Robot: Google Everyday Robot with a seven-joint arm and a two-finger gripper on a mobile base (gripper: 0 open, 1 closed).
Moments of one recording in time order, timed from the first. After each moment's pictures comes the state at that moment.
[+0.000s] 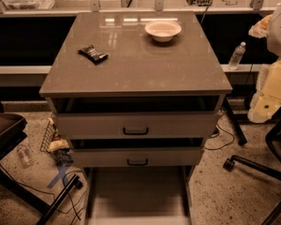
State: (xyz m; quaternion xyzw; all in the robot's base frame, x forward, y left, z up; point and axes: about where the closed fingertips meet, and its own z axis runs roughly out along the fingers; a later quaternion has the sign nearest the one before) arm 0.438 -0.214 0.986 -0.60 0.78 -0.05 0.17
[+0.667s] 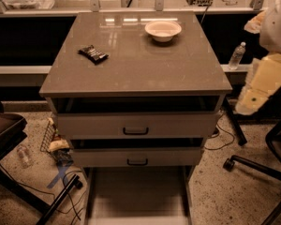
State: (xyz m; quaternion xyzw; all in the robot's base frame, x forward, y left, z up) arm 0.454 -0.205 0.987 -0.59 0.78 -0.04 0.20
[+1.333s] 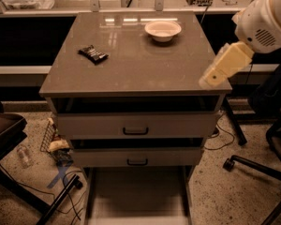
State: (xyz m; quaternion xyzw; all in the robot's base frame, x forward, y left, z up) arm 0.521 -0.177 0.982 -0.50 0.80 0.01 0.33
